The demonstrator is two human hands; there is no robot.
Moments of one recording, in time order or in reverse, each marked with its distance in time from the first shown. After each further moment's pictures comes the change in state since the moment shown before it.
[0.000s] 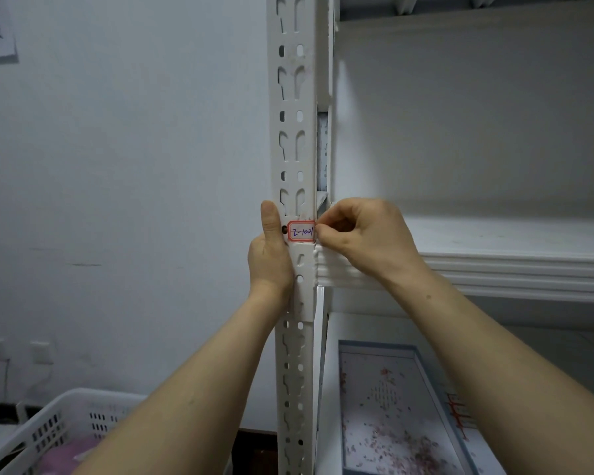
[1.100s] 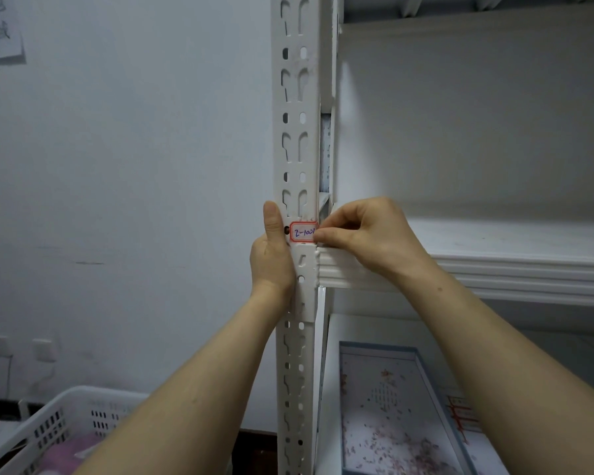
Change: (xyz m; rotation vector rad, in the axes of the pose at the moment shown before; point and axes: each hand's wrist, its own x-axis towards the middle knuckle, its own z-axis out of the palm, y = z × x) left_hand 0.001 -0.002 0.000 -0.026 -0.016 -0.011; right_hand 0.005 -0.002 -0.008 0.094 -0.117 0.031
